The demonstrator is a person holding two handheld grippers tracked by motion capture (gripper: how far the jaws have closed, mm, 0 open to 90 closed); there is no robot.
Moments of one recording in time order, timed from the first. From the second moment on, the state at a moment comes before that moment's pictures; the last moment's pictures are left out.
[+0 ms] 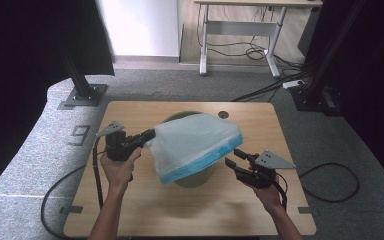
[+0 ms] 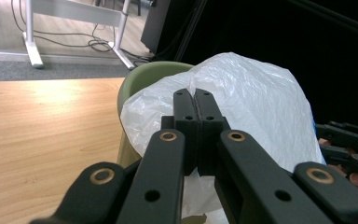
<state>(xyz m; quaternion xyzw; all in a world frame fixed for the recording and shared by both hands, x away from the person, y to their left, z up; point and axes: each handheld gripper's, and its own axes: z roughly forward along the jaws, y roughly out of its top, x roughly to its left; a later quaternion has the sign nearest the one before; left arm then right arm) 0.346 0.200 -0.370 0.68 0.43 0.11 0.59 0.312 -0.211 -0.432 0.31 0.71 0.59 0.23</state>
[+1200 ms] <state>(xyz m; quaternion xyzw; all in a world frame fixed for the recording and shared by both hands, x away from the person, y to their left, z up) 0.346 0.197 -0.375 0.69 0.41 0.07 0.60 0.314 -0.182 -0.417 0.28 0.73 0.59 0.22</state>
